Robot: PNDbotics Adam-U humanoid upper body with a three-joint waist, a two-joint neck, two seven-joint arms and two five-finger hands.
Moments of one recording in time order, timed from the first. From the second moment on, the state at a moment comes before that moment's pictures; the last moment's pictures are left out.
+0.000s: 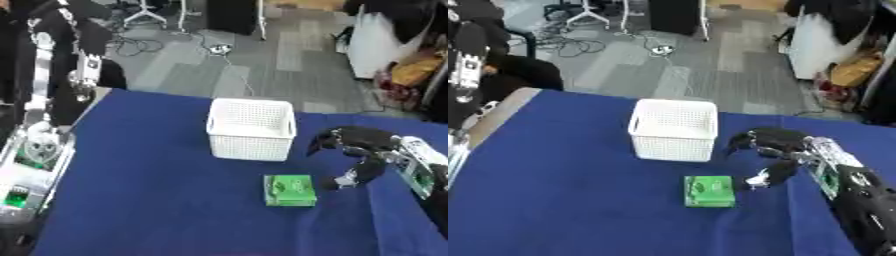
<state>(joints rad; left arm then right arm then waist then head) -0.40 0.51 0.02 -1.89 -0.35 -0.17 0.38 -0.95 -0.34 0.32 -0.71 0.97 -0.87 0.24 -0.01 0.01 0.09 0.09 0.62</state>
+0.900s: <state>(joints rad) -0.40 0.51 0.02 -1.89 -0.35 -0.18 0.38 -0.91 -0.25 0.27 -0.68 1.31 -0.90 0.04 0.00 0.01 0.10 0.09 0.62</state>
